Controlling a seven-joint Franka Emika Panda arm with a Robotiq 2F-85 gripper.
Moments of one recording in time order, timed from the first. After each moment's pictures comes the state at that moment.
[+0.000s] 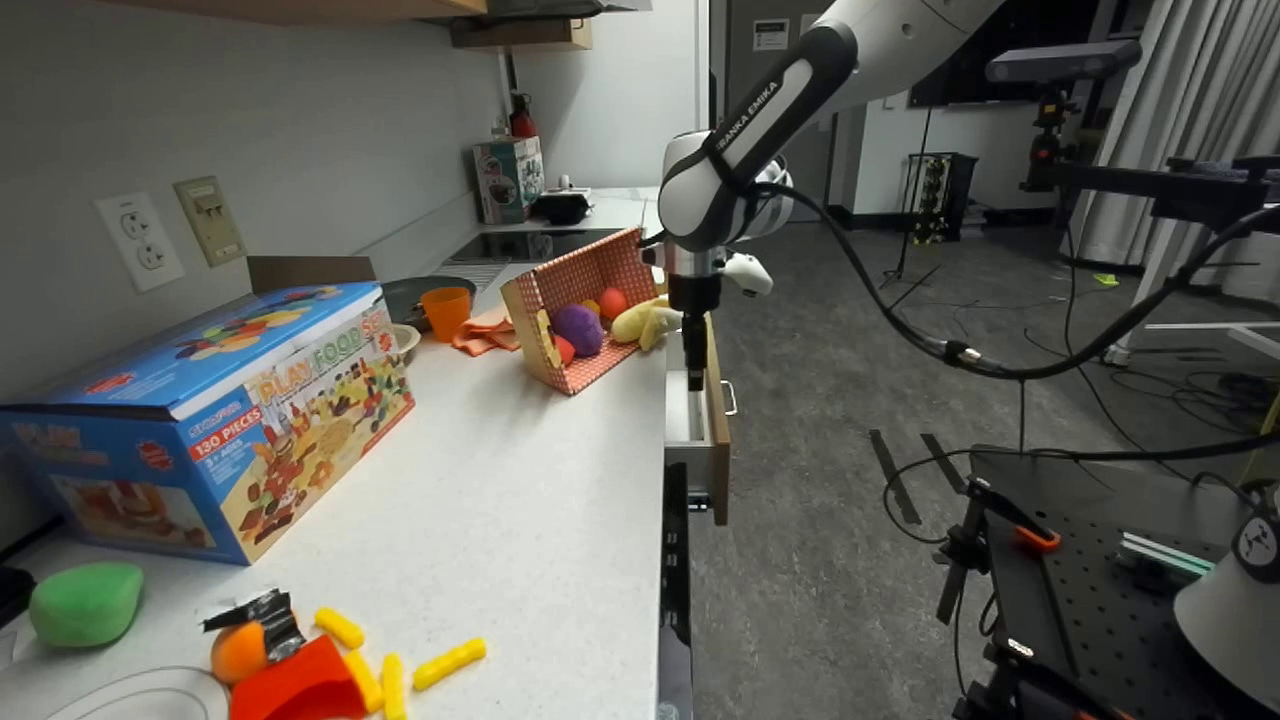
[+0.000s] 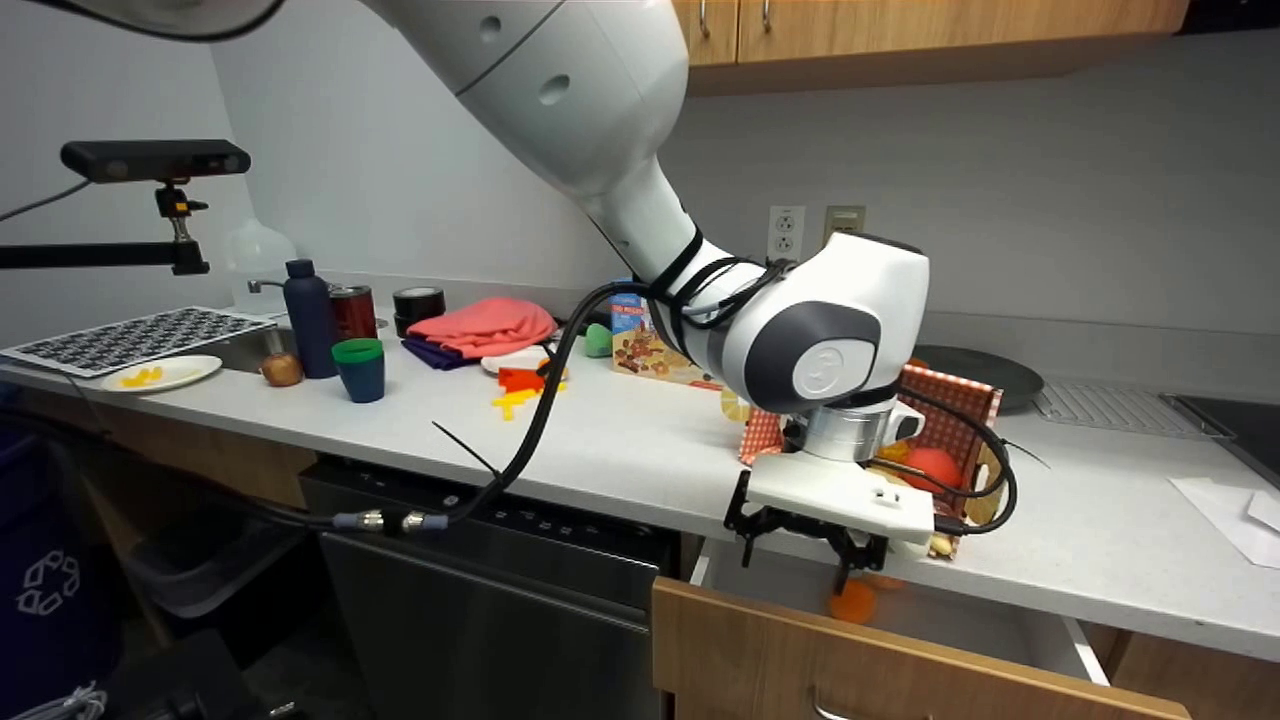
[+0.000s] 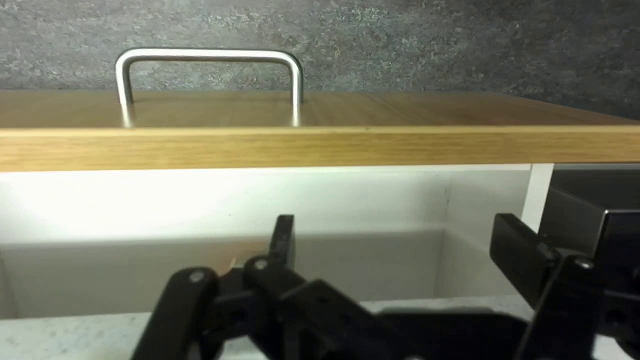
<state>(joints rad) -0.42 0.57 0.05 -1.83 0.06 2.36 -0.79</state>
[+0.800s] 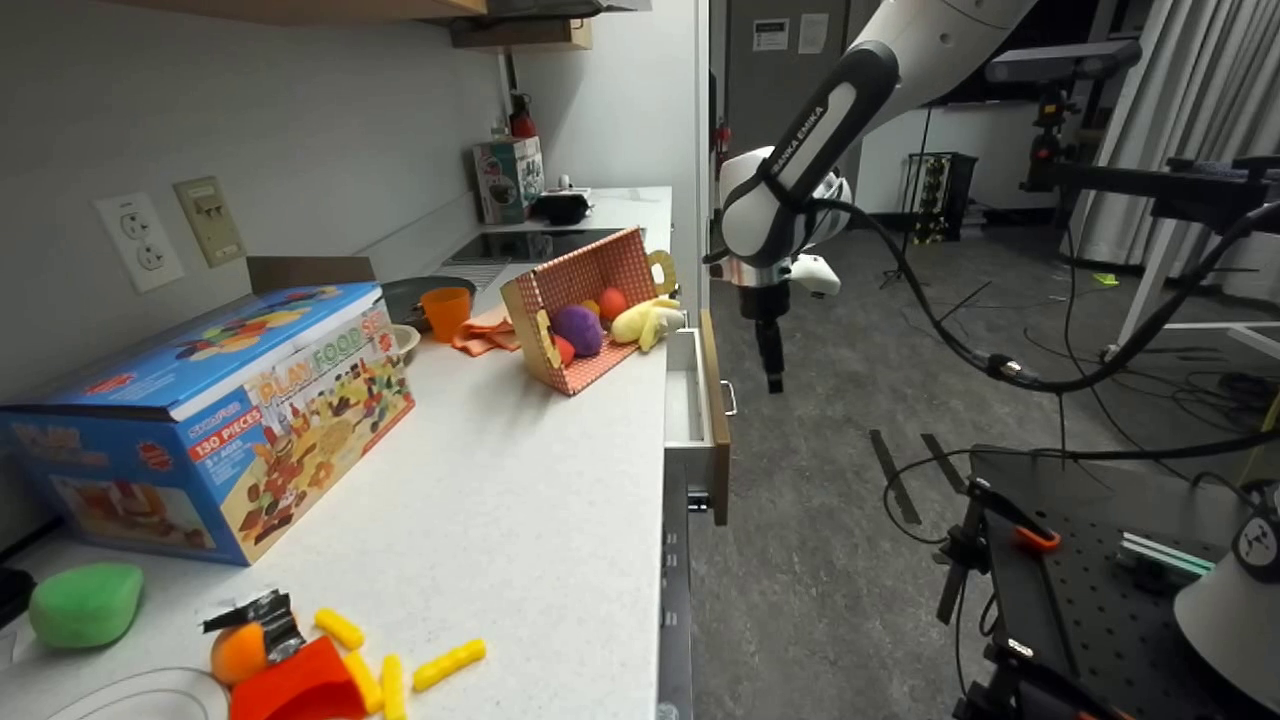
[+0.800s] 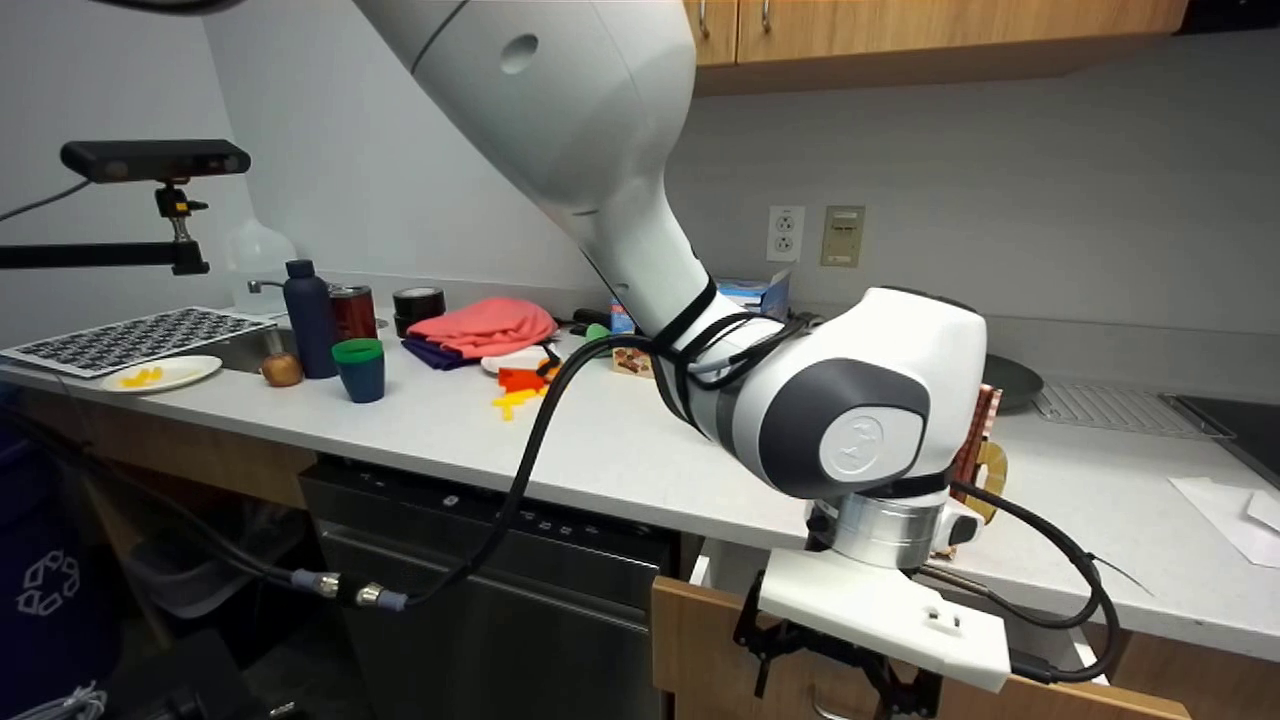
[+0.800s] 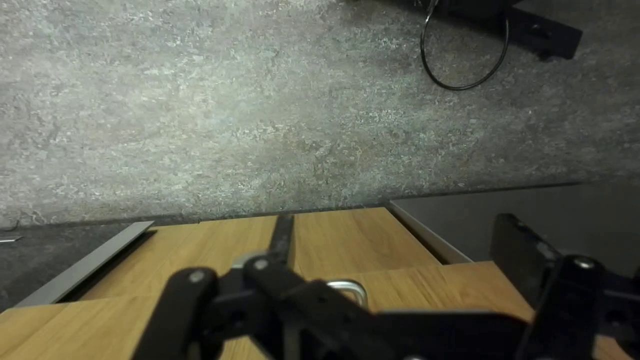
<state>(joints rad) -0.41 0.52 -0.10 -1.99 -0.03 2.36 -0.79</state>
